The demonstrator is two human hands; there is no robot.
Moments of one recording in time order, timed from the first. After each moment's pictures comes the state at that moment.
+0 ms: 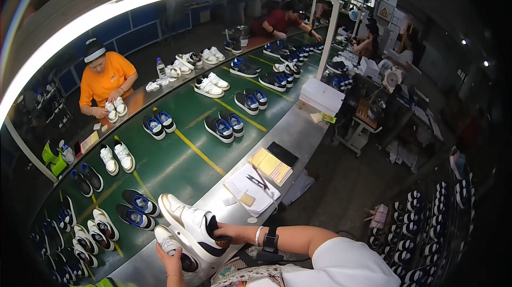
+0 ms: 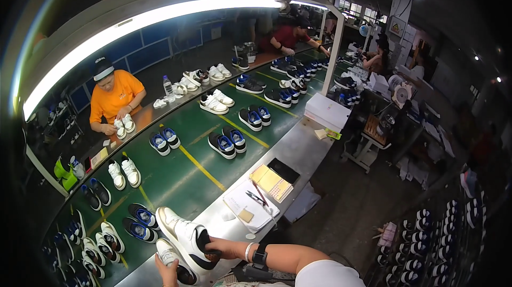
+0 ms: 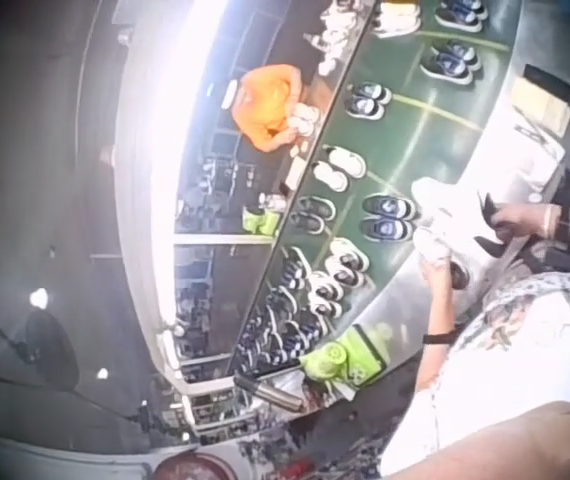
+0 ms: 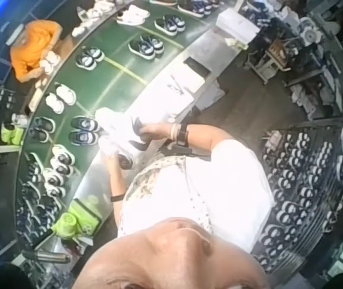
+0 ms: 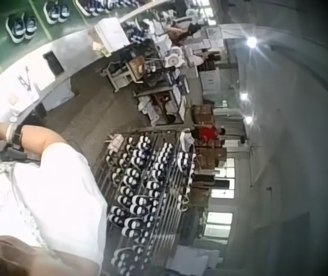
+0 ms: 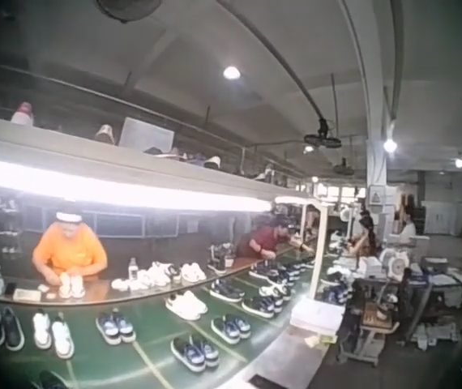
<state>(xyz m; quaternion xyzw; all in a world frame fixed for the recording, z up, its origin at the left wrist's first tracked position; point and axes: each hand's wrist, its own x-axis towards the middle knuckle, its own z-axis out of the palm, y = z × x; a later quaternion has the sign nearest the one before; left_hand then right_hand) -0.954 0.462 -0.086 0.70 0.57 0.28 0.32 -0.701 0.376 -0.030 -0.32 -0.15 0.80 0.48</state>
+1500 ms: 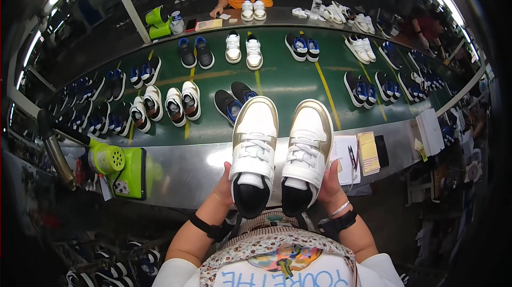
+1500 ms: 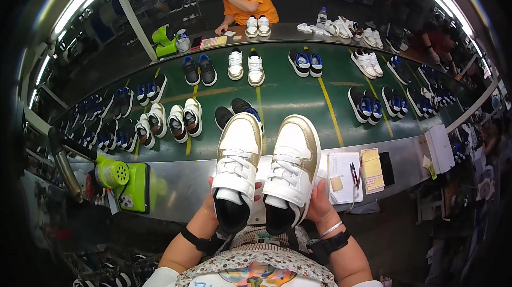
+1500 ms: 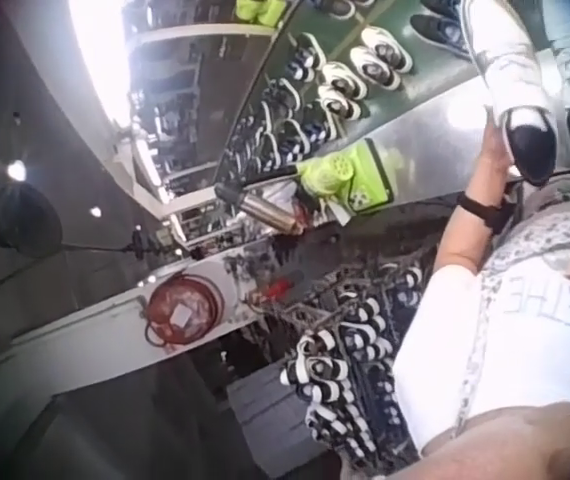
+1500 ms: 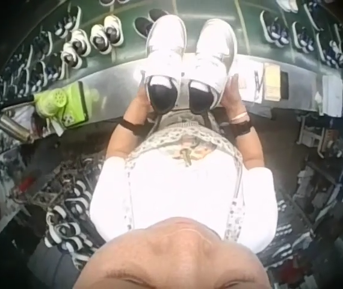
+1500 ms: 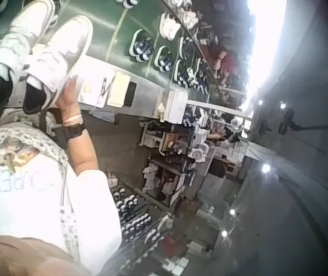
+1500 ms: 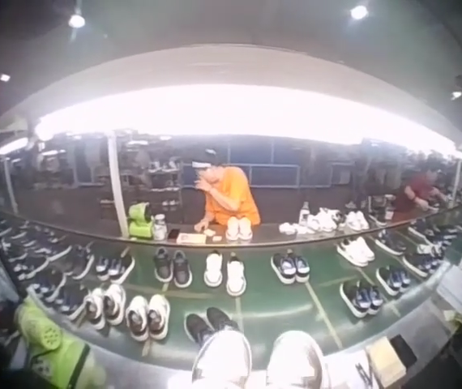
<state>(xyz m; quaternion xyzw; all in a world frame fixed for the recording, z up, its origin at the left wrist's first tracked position) -0.998 0.436 0.024 0.19 0.14 0.39 0.89 -0.747 0.387 0.024 -0.19 -0.23 0.78 0.55</state>
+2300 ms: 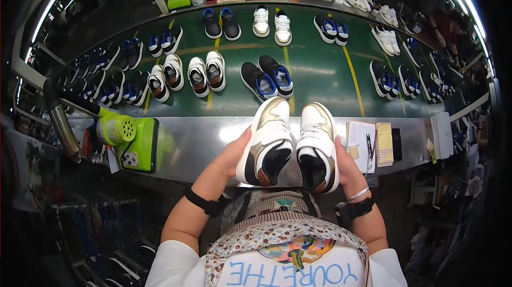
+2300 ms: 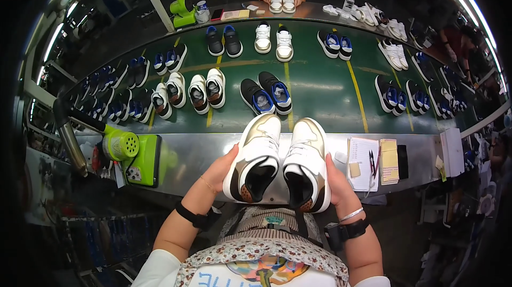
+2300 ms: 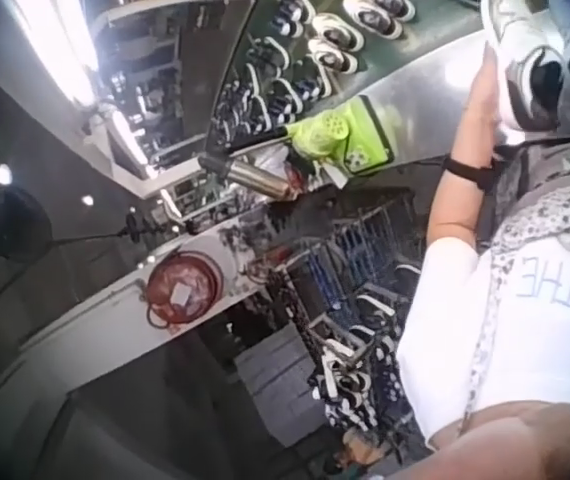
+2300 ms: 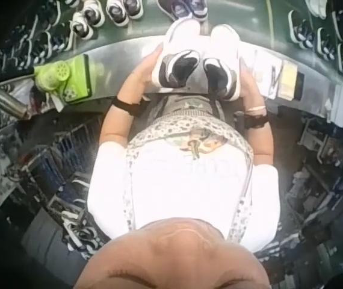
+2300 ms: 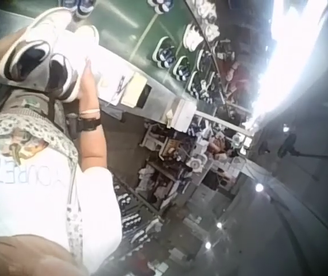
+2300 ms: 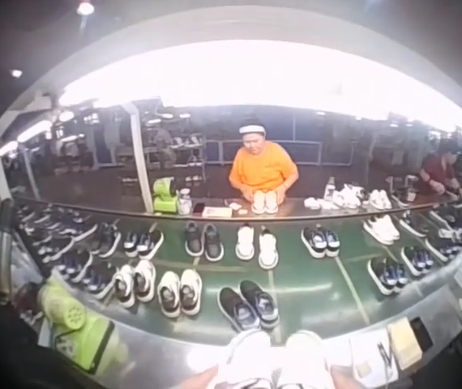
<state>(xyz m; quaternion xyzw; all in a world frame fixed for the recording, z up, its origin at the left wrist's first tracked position) -1.050 0.458 0.036 0.21 0.32 0.32 0.87 -0.774 0.409 0.018 -0.39 -0.15 0.79 0.45</state>
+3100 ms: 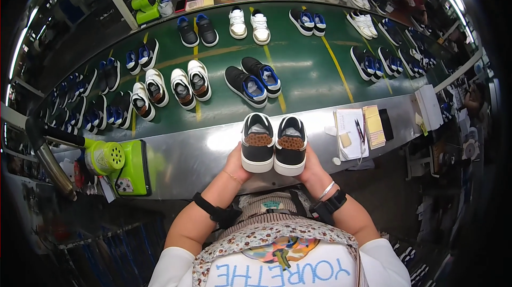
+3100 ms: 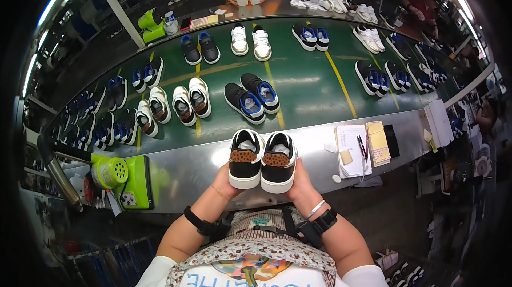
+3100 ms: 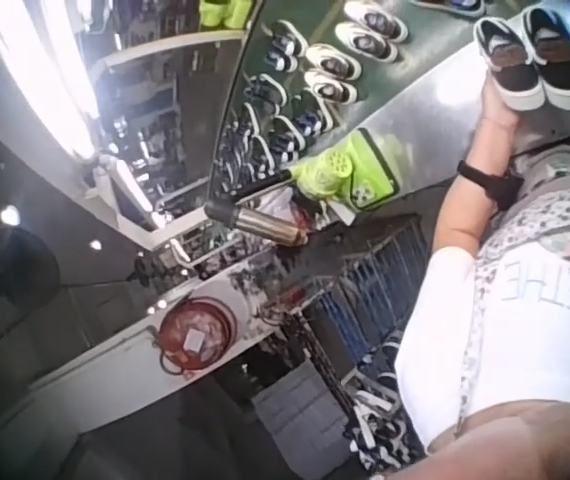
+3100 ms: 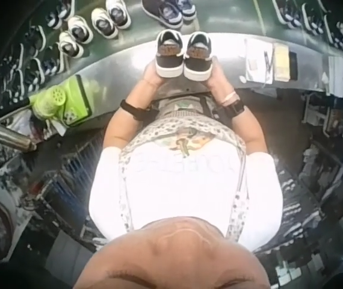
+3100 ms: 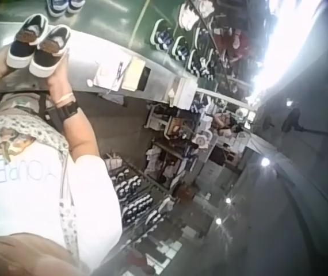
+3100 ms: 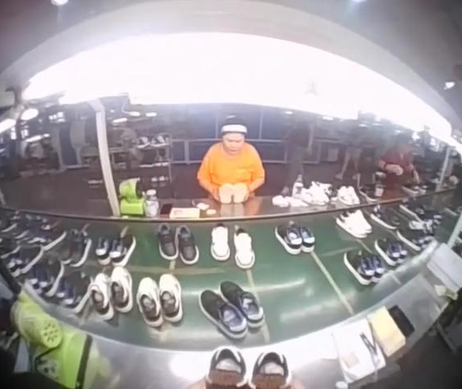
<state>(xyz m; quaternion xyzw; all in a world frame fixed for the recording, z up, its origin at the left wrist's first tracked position) -1.060 0.471 -0.025 -0.08 0.23 0.35 0.91 -0.880 0.421 -0.014 -0.33 0.14 0.75 0.55</state>
